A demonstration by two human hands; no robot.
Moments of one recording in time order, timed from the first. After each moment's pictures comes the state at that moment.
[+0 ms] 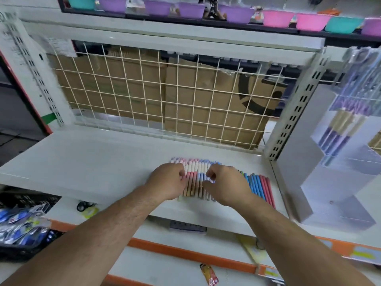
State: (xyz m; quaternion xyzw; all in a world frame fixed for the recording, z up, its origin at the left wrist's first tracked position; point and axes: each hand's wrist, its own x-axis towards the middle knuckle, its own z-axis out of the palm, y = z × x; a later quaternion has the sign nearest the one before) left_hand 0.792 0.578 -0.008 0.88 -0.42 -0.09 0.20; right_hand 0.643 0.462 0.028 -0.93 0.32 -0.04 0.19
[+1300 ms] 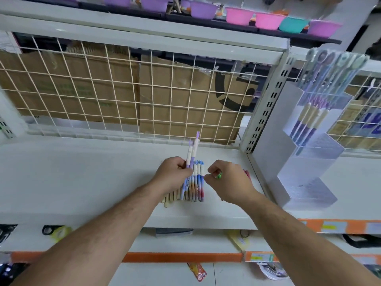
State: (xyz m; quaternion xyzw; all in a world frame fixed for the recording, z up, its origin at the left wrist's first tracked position) left_hand 0.784 0.535 0.003 0.76 -0.35 -0.30 0.46; right_hand 0.620 0.449 0.032 -0.88 0.40 -0.13 0.23
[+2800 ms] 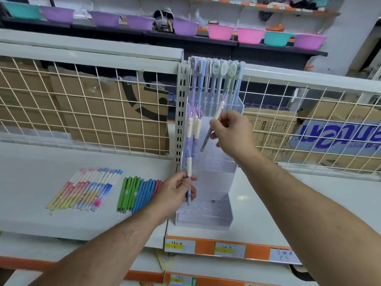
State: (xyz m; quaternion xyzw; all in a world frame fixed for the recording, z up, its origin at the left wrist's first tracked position) left_hand 0.522 0.349 0.004 0.64 -0.32 -0.36 0.60; right_hand 0.431 0.206 0.144 -0.78 0.33 -0.38 0.38
